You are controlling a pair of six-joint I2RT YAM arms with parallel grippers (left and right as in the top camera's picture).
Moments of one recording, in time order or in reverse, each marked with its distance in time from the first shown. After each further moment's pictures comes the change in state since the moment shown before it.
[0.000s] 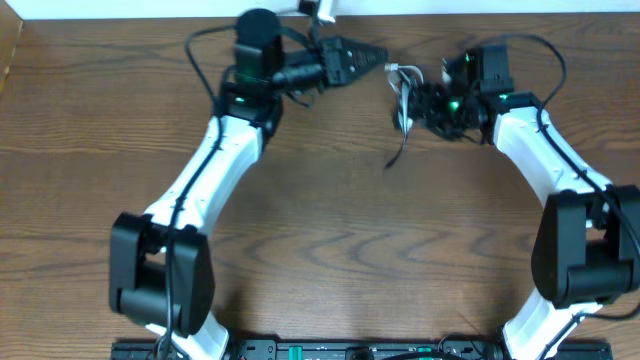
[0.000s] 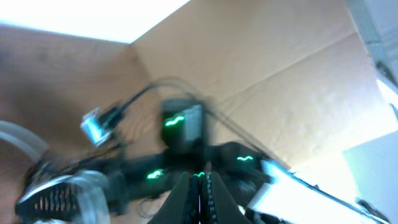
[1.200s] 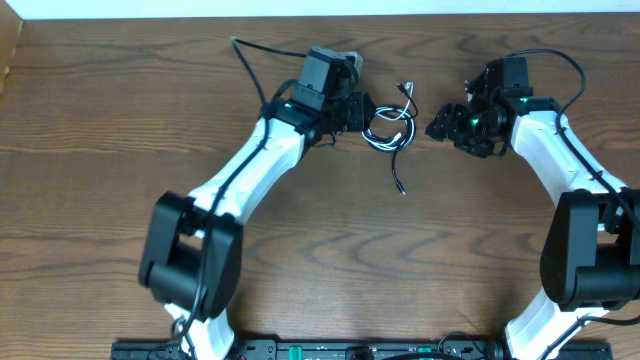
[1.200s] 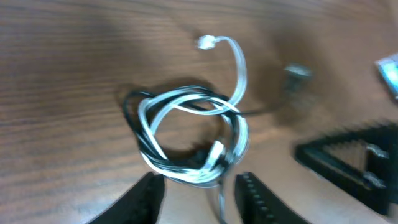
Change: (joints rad) left arm -0.174 0.133 0.034 -0.694 -0.760 0.549; right arm -0.064 -0.035 -0.030 -0.137 0.103 -0.203
